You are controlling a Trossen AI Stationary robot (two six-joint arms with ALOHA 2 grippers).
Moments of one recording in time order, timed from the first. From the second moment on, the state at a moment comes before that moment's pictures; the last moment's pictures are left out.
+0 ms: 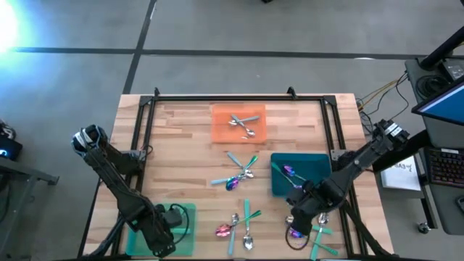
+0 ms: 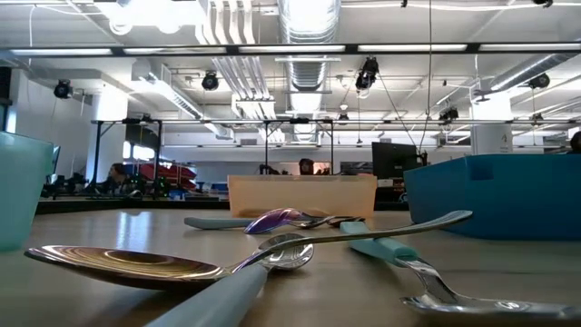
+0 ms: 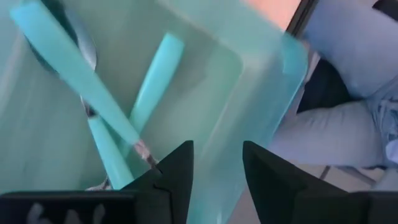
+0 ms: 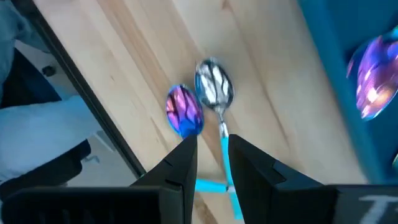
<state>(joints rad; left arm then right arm) -0.91 1.54 1.08 -0.67 0.03 -1.43 0.68 1.49 1.16 -0.95 -0.13 1.20</state>
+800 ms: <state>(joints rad) -0.91 1.60 1.34 -0.68 -0.37 -1.05 0.87 1.76 1.16 -0.78 -0.26 1.45</state>
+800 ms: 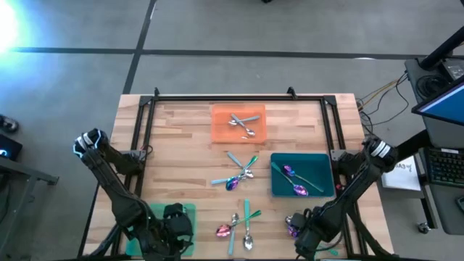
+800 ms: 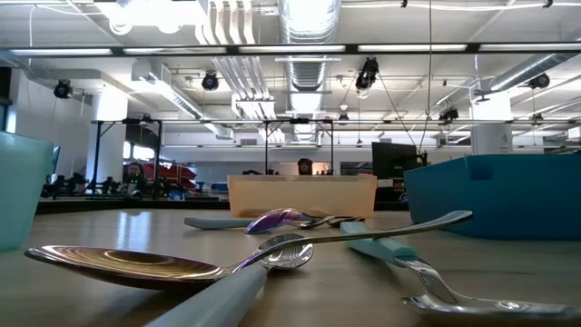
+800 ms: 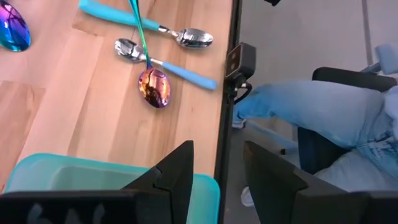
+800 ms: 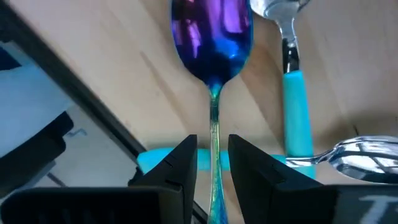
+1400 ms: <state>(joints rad) -0.91 1.62 1.34 -0.68 -0.36 -1.06 0.87 1.81 1.16 -0.77 -0.27 1.50</state>
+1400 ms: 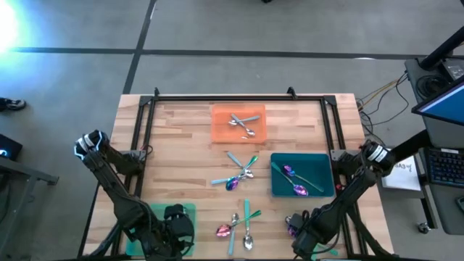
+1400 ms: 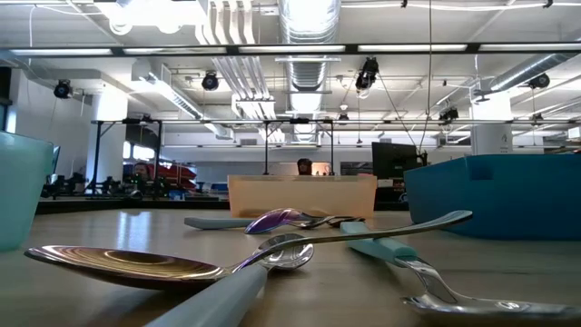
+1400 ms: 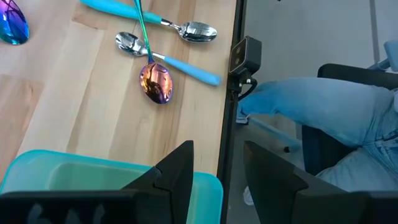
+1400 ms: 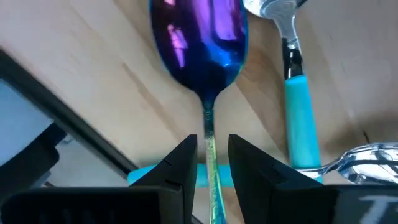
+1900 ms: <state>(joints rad) -0.91 1.62 1.34 -0.69 -0.35 -1.06 0.88 1.89 1.16 -0.77 -0.29 1.46</state>
